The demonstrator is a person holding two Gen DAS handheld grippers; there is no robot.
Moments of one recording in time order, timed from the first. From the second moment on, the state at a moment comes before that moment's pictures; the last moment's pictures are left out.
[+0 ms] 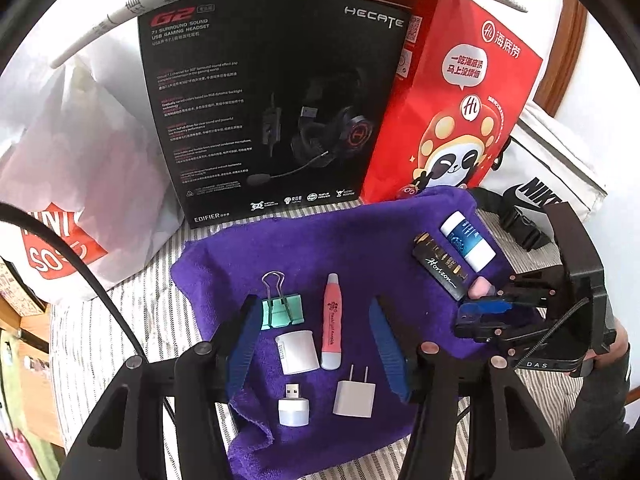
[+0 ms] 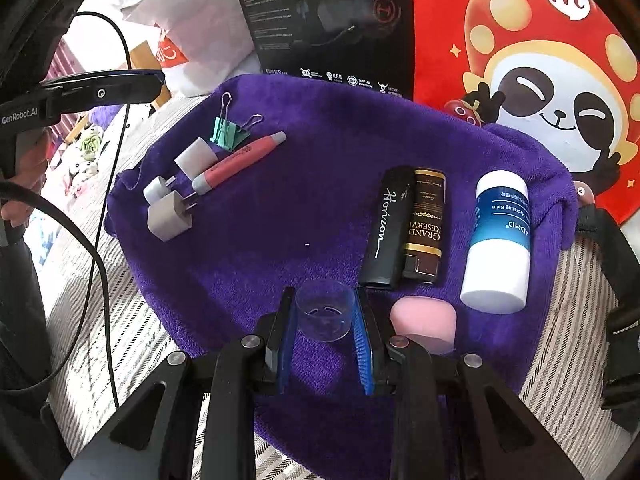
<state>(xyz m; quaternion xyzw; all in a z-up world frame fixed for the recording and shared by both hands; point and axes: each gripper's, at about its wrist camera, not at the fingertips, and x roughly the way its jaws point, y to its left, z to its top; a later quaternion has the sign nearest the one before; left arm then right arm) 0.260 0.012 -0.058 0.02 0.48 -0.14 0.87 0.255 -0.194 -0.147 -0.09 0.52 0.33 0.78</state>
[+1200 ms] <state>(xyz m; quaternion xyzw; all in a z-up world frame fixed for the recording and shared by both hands) 0.255 0.004 -0.056 0.05 0.48 -0.13 0.86 0.233 -0.198 -0.106 -0.12 0.48 0.35 0.80</state>
